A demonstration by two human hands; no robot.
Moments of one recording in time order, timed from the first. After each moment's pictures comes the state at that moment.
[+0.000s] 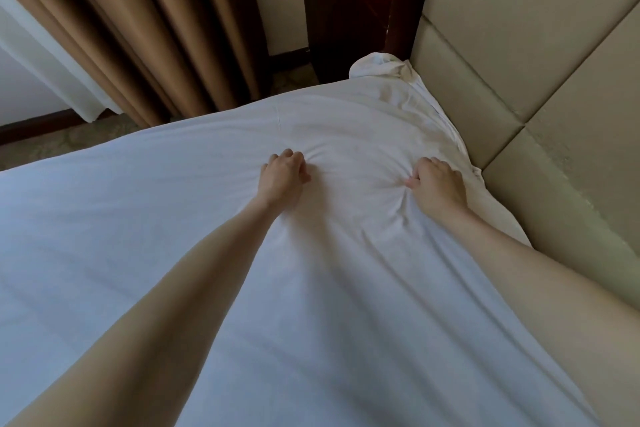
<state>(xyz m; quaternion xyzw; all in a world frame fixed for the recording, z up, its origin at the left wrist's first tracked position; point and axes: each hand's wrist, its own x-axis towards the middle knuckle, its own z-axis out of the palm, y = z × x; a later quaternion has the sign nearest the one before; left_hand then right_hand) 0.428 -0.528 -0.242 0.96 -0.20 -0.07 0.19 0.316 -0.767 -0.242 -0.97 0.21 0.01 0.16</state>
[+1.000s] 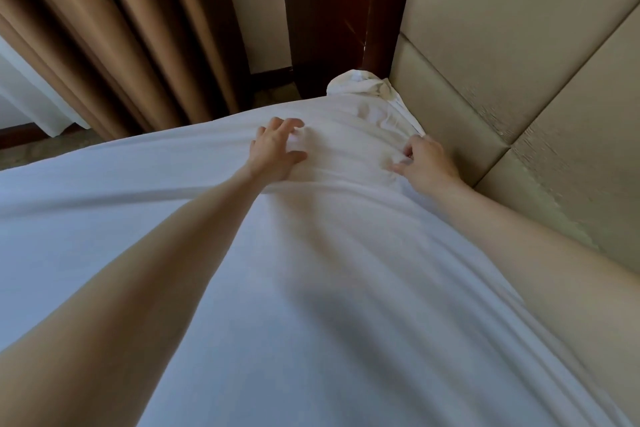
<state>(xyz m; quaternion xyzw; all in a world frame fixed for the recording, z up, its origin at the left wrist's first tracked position) 0.502 -0.582 -0.249 0.95 -0.23 -0.06 0.23 0.369 -0.815 -0.227 -0.94 0.22 -0.01 0.27</state>
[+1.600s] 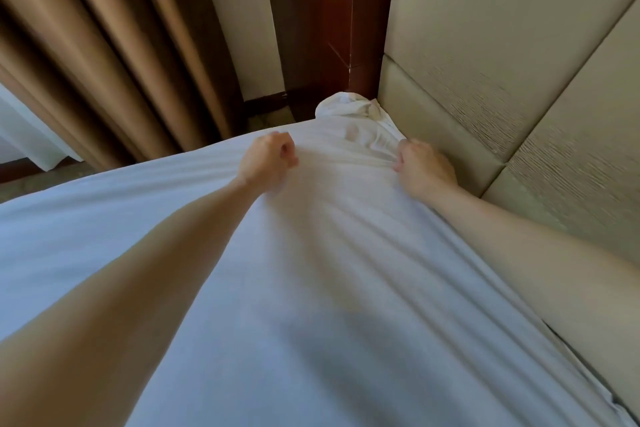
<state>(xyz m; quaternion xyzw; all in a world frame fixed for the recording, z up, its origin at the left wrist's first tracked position) 0.523 -0.612 -0.236 0.94 -0.23 0.00 0.25 0.393 -0.832 -0.225 -0.97 0.18 -0.03 0.12</state>
